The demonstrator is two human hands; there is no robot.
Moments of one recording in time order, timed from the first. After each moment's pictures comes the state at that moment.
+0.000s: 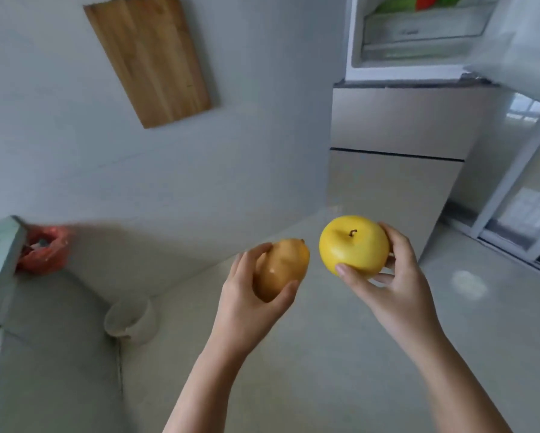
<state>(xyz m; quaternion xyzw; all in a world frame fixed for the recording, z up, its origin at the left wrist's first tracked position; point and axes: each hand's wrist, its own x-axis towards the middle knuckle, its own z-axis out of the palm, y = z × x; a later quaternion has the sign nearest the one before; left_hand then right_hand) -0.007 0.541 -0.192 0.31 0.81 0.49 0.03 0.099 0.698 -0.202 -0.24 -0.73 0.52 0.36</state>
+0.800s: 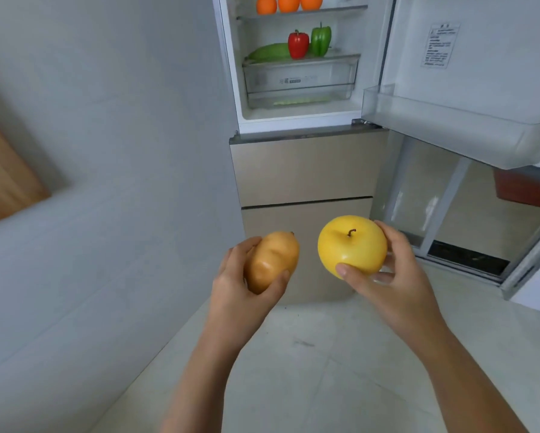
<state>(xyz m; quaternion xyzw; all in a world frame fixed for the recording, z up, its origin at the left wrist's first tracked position) -0.263 0.807 -0.175 0.48 0.70 0.52 0.13 -0.087 0.898 -0.178 -0.40 -0.67 0.42 0.46</state>
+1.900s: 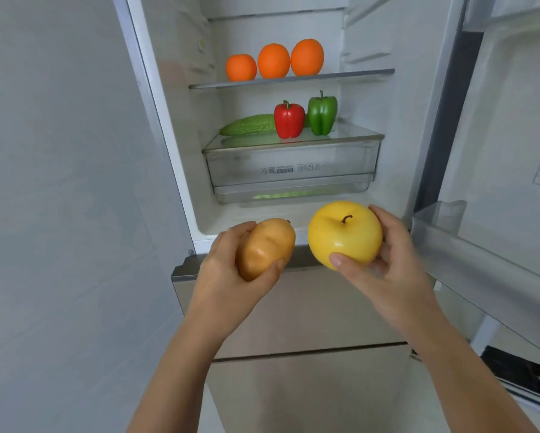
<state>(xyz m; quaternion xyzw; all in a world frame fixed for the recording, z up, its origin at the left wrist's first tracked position) -0.438 1.254 -0.095 0.52 0.67 0.52 0.06 -0.259 1.338 -0.103 -0.31 -0.70 0.40 0.51</state>
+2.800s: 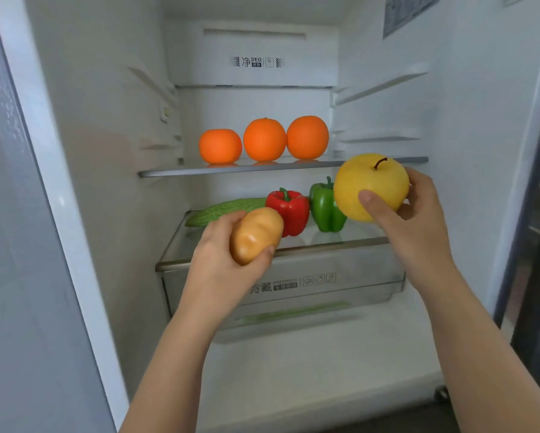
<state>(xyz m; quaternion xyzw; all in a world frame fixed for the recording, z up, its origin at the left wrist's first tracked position) -0.576 1.500 -0.011 0.58 0.60 0.56 -0.03 -0.371 1.586 0.014 -0.30 -0.62 0.27 0.67</state>
